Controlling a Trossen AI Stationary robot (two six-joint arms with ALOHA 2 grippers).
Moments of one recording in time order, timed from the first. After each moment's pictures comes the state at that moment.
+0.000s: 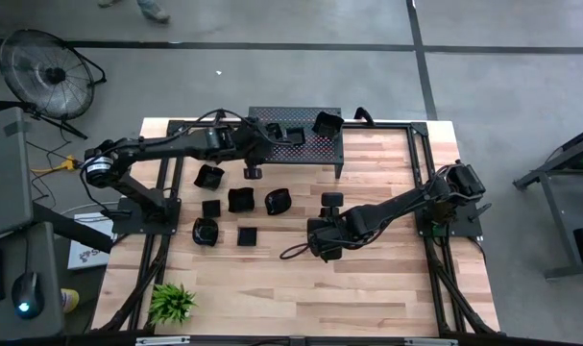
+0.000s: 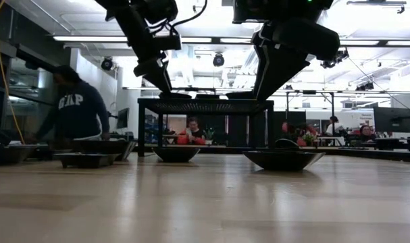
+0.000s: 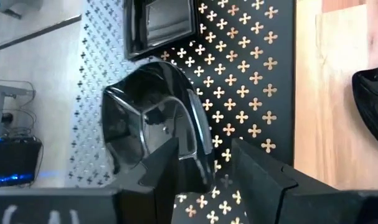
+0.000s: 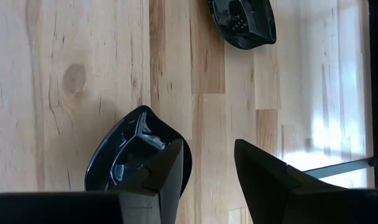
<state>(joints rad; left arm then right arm) 0.34 1.46 1.16 -0.55 -0.33 0.52 0.32 1.79 1.35 -0.85 0.50 0.23</state>
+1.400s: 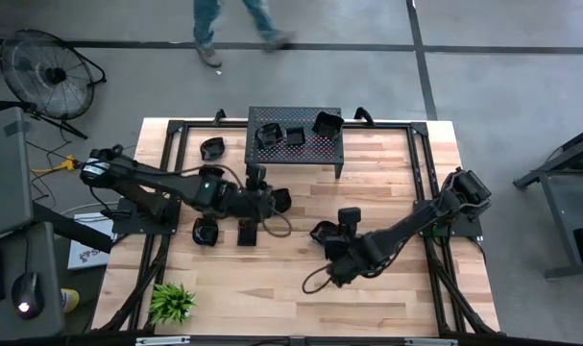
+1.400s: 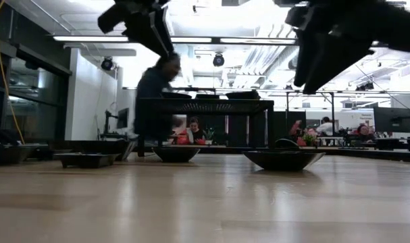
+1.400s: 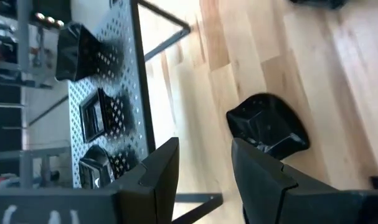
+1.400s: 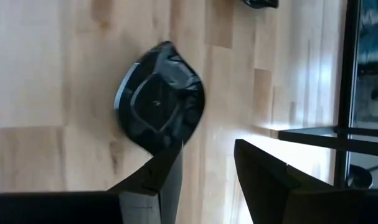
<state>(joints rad) -0.22 1.46 1.26 -0.75 -0.65 0.33 0.52 1.79 1.35 -1.09 0.62 0.41</state>
